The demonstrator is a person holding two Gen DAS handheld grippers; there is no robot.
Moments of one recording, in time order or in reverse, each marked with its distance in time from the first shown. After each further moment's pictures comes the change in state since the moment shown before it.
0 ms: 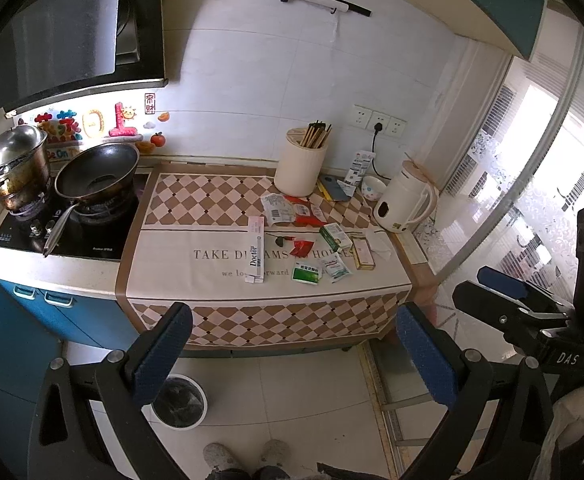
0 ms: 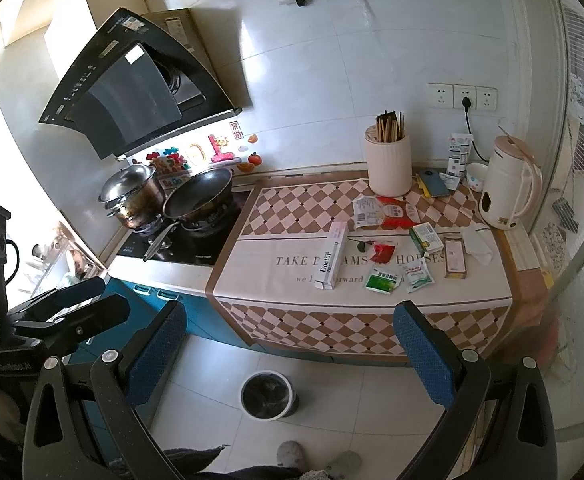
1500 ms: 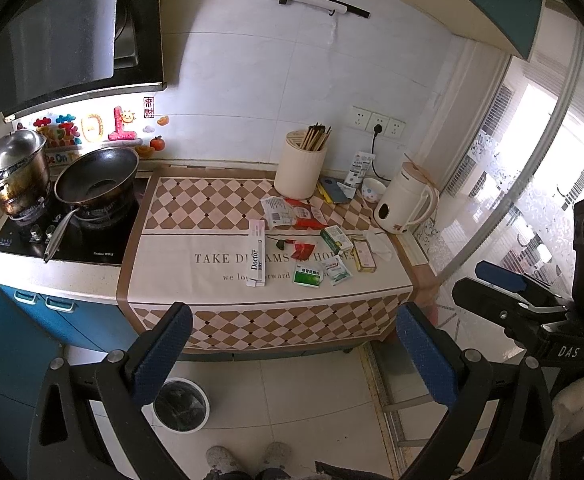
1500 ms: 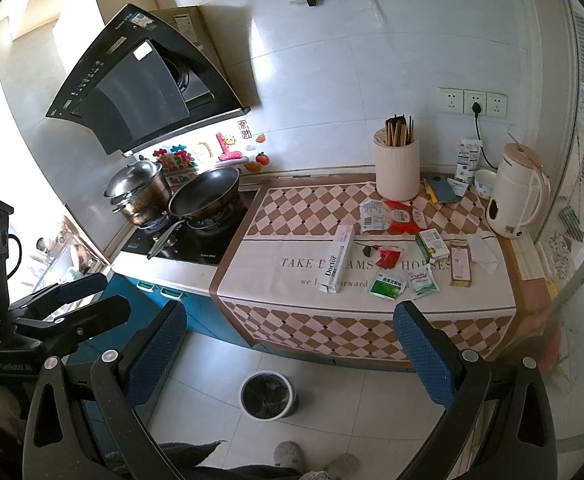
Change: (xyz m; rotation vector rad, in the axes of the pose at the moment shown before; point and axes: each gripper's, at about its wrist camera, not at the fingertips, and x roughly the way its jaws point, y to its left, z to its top) left arm -0.002 -0.012 0.002 -0.002 -0.005 -0.003; right arm 0.002 0.013 0.003 -0.010 -0.001 0.006
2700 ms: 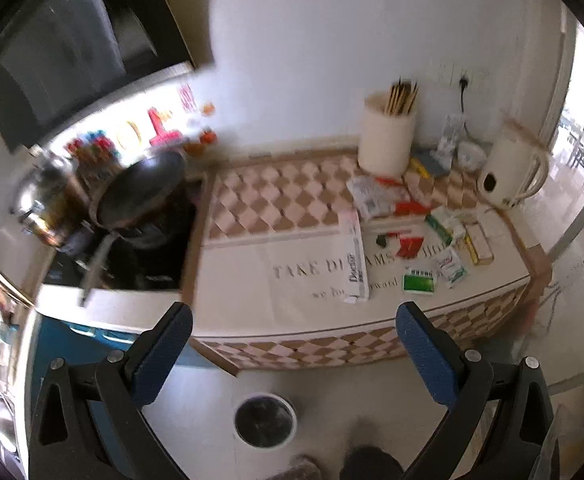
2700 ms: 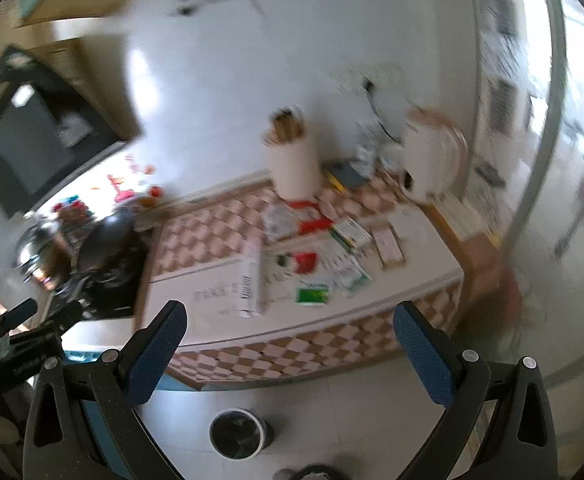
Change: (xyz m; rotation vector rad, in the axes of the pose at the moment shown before) left arm 0.169 0.055 0.051 0.100 0.122 0.319; right arm 0.083 -0.063 -0.016 0.297 -0.063 -0.339
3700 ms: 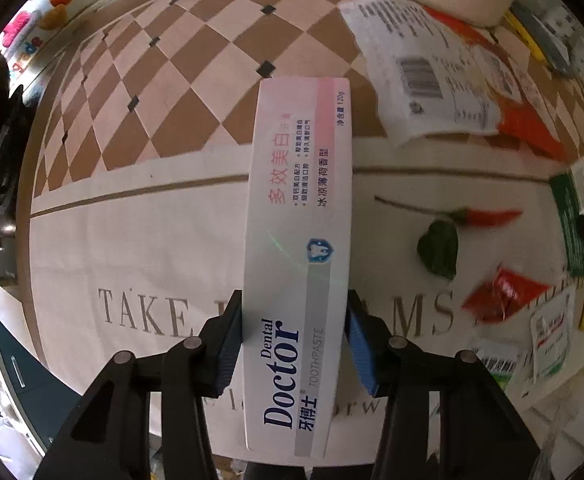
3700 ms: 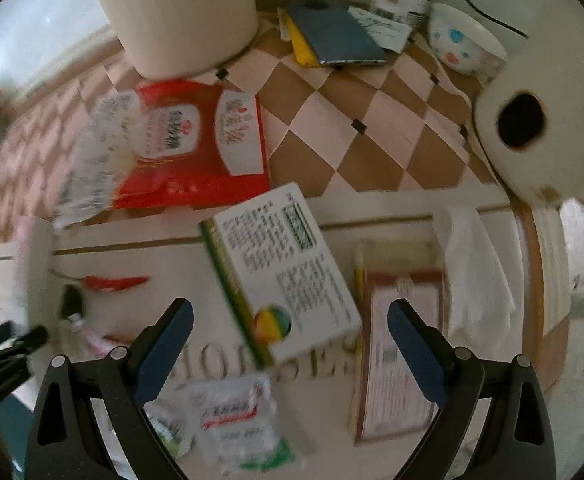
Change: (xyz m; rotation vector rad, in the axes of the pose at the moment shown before) left arm 0.371 -0.090 0.066 -0.046 0.587 0.044; right arm 0.512 -0.112 0.105 -0.220 0.563 -0.186
